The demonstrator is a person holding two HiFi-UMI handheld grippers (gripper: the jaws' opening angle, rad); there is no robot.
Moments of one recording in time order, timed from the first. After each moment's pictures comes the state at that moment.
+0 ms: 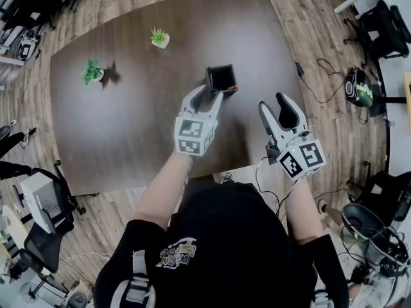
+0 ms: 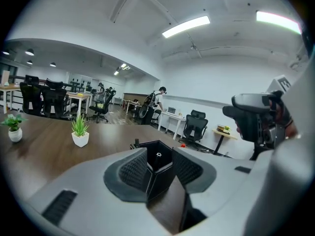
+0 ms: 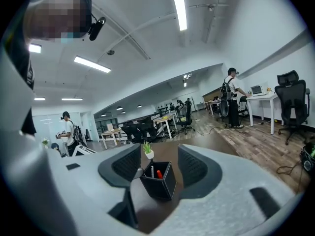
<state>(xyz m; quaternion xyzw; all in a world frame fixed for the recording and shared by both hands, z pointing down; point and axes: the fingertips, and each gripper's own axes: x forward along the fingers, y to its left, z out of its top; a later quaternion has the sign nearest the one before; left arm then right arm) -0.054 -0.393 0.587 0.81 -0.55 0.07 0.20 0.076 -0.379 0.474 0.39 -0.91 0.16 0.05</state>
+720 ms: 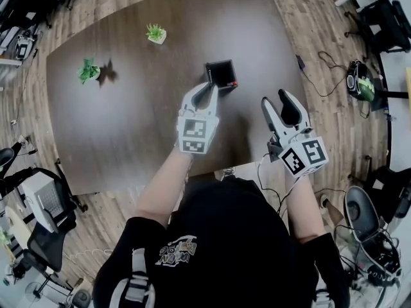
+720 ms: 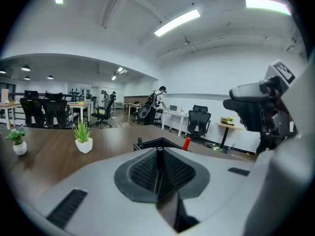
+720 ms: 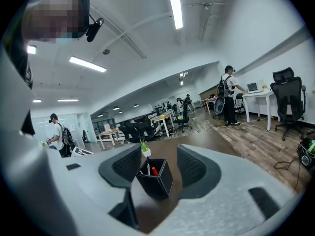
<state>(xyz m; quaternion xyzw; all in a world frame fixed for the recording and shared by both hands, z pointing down) -0.059 -0.401 0.602 0.80 -0.57 0.11 0.14 0.084 -0.388 0.487 0.40 -0.90 0.17 0.05</state>
